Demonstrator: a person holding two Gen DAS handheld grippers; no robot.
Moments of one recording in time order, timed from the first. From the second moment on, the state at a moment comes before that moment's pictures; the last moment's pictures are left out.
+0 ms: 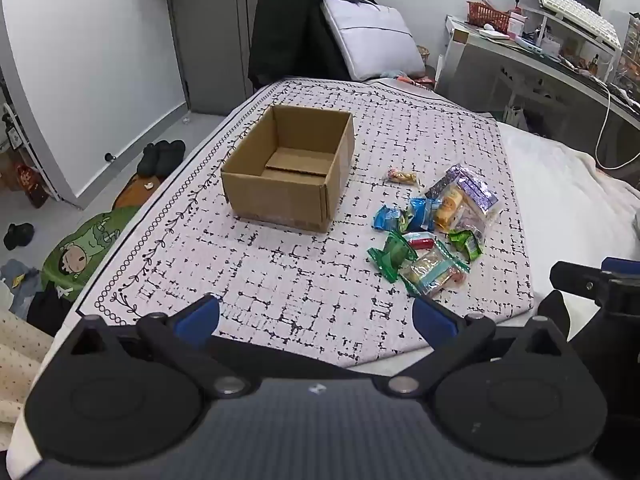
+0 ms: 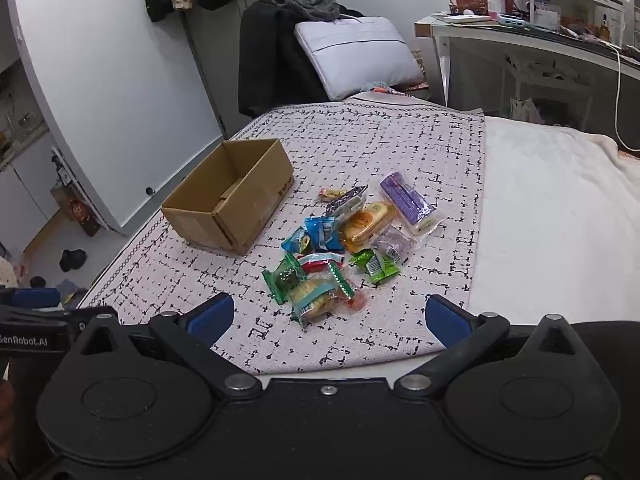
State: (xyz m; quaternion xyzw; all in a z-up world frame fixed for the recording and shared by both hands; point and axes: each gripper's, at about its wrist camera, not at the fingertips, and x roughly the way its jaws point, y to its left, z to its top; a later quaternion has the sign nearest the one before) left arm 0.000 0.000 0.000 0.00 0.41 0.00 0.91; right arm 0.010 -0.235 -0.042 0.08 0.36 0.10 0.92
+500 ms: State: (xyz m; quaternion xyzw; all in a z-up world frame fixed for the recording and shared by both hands) left arm -0.002 -0.010 -0.010 0.01 0.43 -0.02 0.90; right arm 0.007 -0.245 -0.045 0.09 0.33 0.09 0.93
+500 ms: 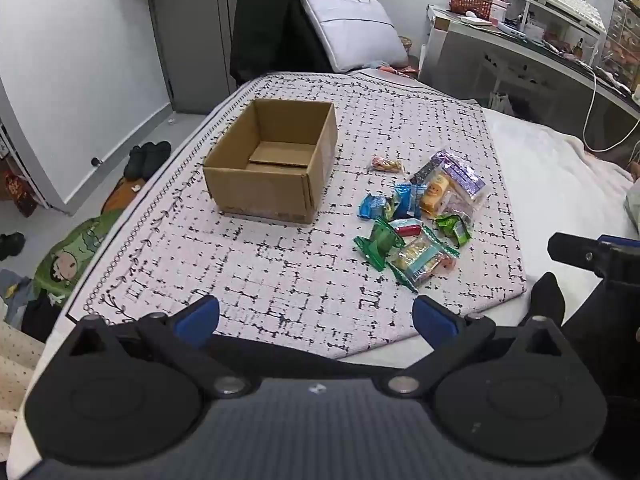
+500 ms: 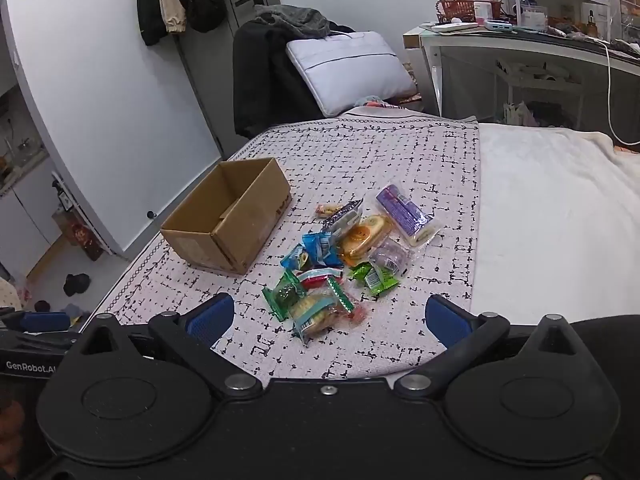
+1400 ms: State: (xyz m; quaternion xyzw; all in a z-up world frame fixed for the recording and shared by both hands) left arm -0.004 -0.005 -0.009 0.01 0.42 0.00 0.91; right arm 0.009 -0.241 -0.046 0.08 0.33 0.09 0.94
